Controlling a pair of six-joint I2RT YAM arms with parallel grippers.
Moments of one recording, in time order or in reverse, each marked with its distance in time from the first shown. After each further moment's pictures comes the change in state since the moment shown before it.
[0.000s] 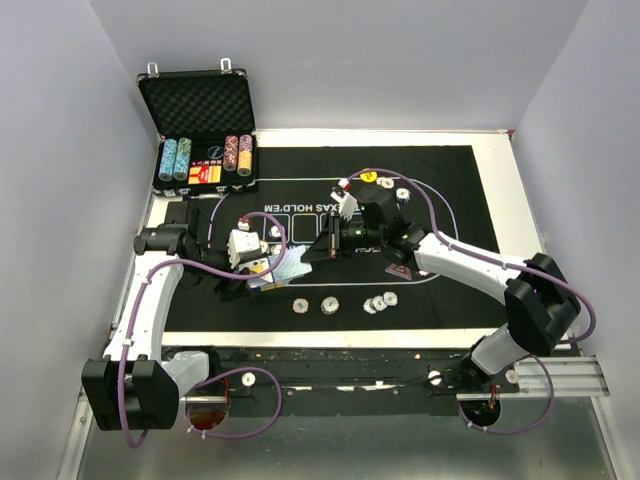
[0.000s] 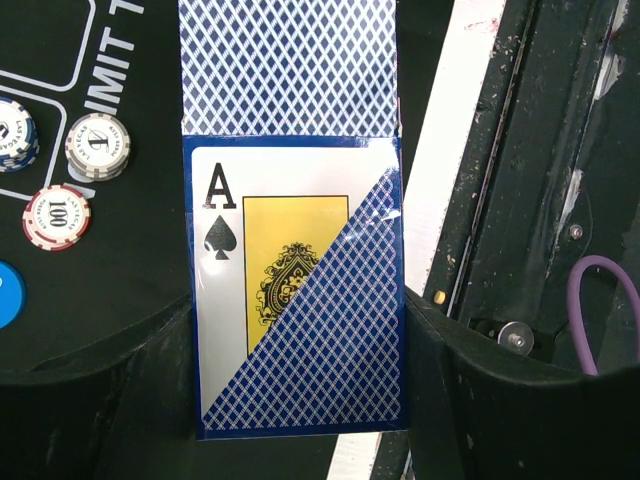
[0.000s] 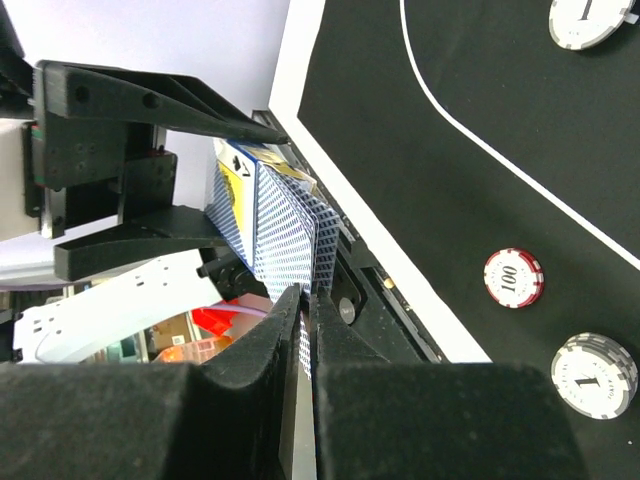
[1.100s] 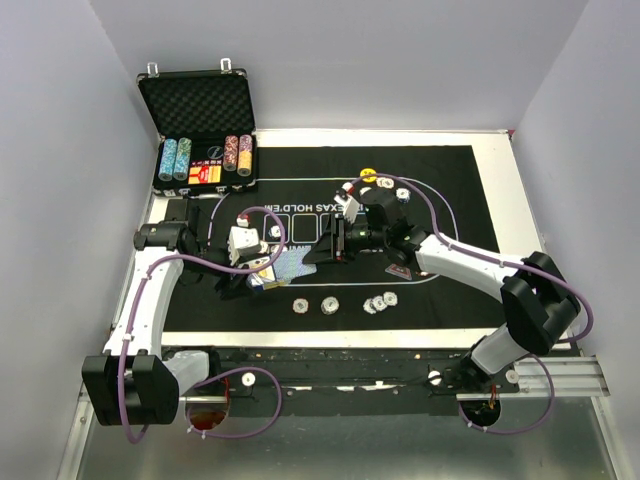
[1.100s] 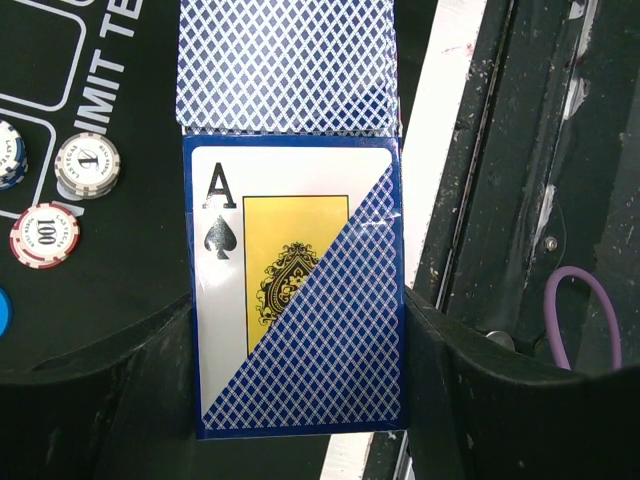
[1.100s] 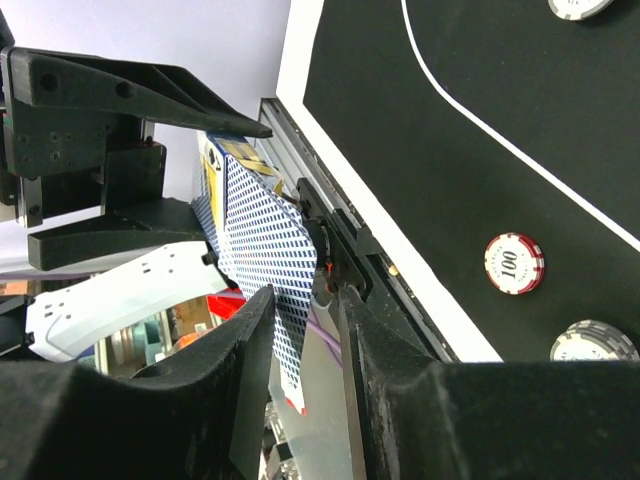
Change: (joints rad) left arm 0.000 0.024 0.025 -0.030 0.042 0.003; right arm -0.028 0.001 -0.051 0.049 -0.071 0.042
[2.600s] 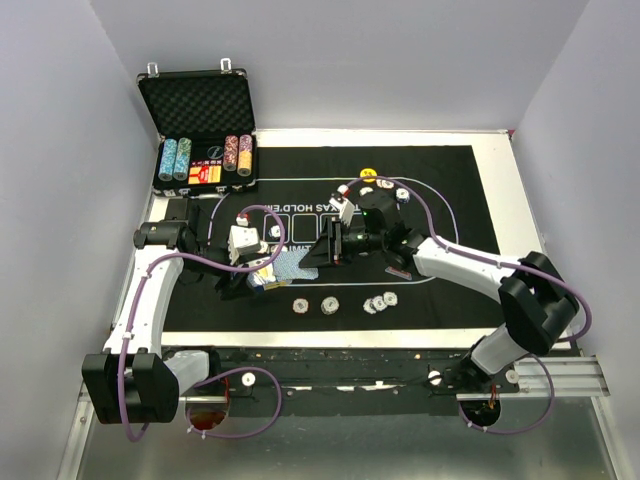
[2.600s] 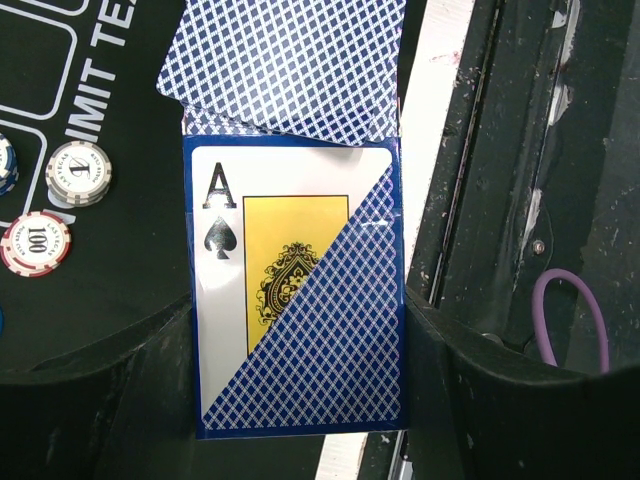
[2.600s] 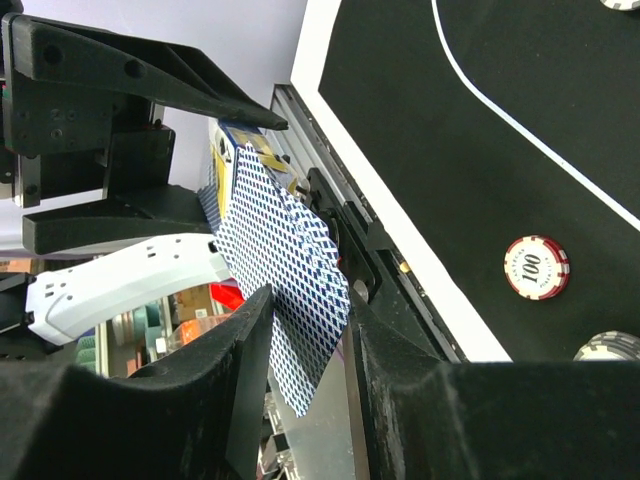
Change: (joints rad) left arm 0.001 0.011 0.013 -0.024 0.025 0.008; right arm 0.023 0.003 -0.018 0.058 -0.020 0.000
